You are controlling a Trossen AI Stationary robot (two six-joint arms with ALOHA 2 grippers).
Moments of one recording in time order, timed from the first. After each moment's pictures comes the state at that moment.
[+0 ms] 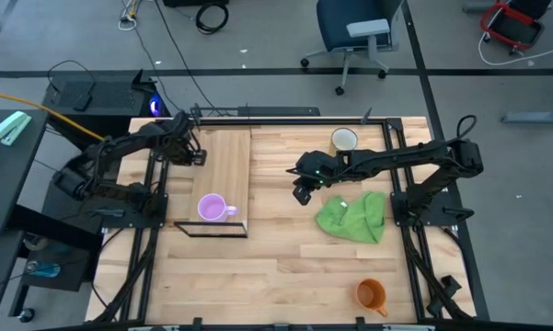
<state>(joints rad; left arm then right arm) 0.98 1.30 0.66 -0.75 0.06 -0.42 -0.09 1.51 1.02 -0.36 0.09 0.53</state>
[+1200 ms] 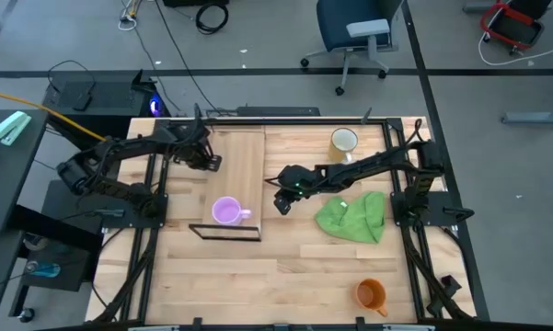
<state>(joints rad) 0.77 1.35 0.66 -0.57 0.14 -0.49 -0.07 1.82 1.02 0.01 0.02 0.63</state>
